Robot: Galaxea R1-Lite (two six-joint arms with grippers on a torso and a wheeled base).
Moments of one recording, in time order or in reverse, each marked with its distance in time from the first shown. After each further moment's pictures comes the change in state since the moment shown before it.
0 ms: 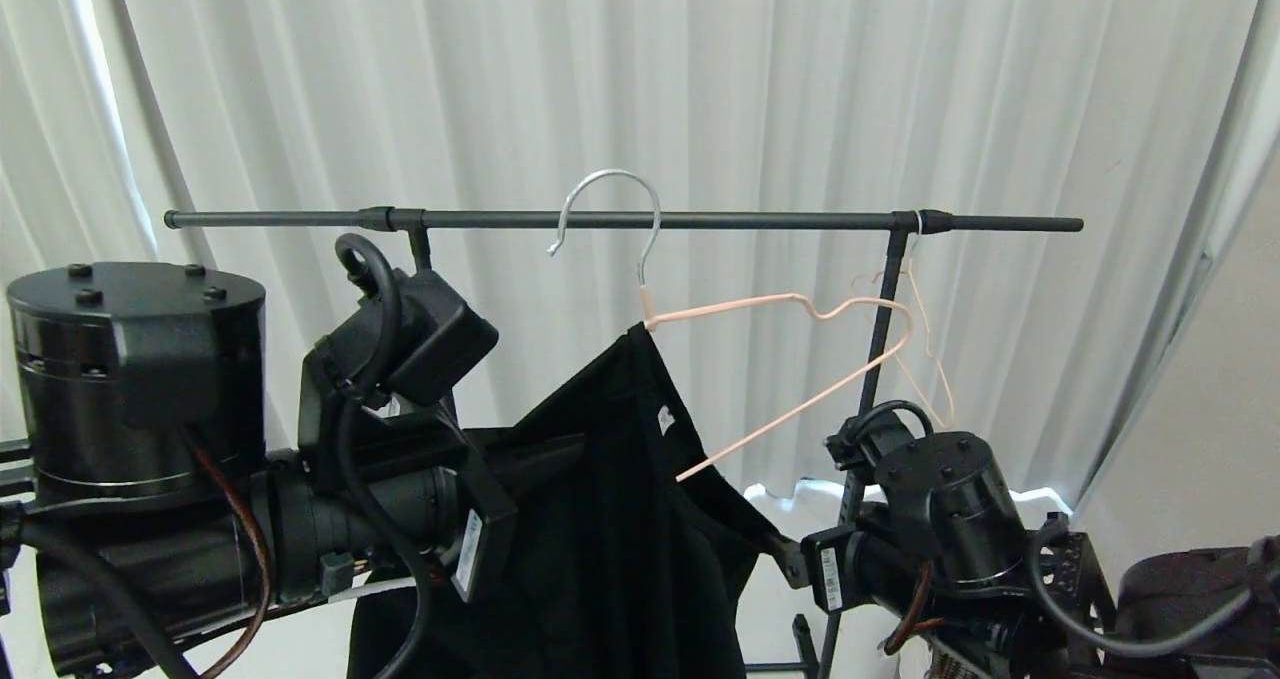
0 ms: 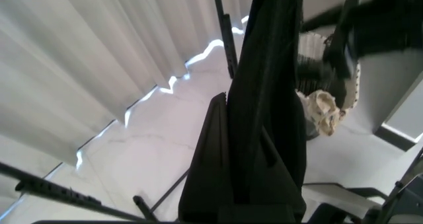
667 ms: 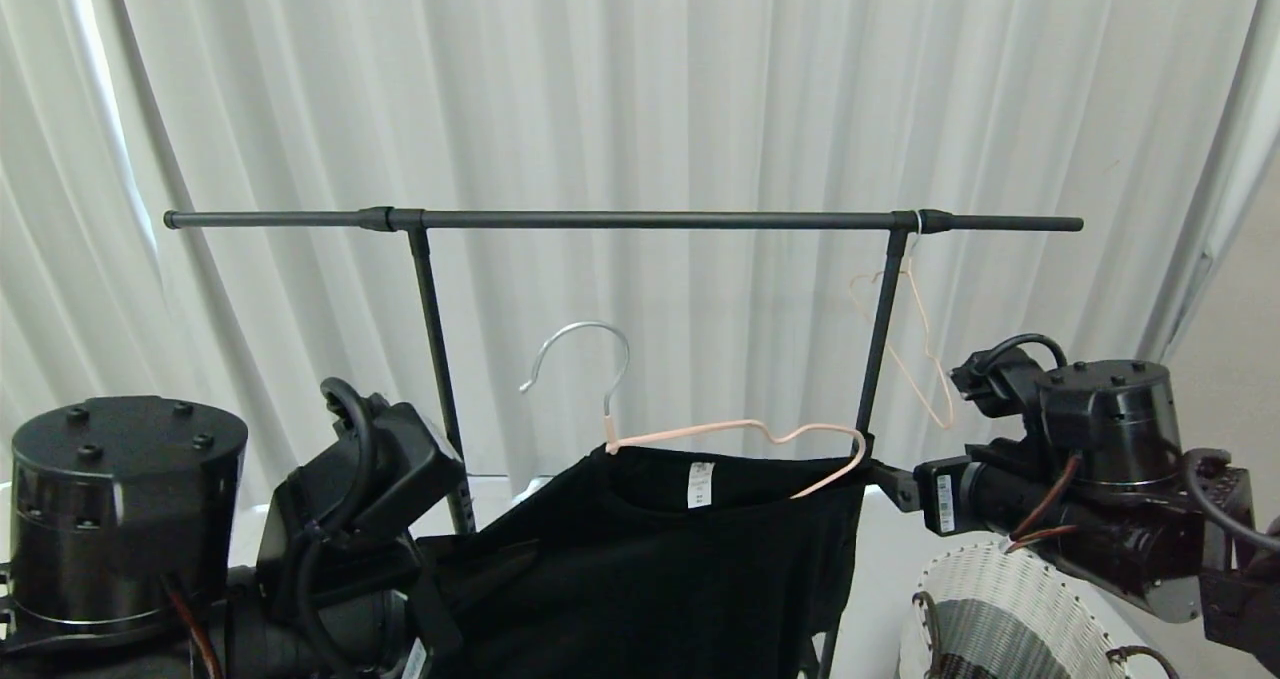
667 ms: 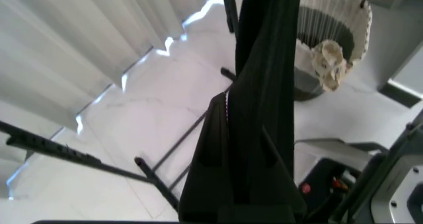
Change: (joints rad) left arm 0.025 -0.065 0.209 -0.001 -0.006 0.036; right arm -0.283 -0.166 0.053 0.000 0.112 -0.155
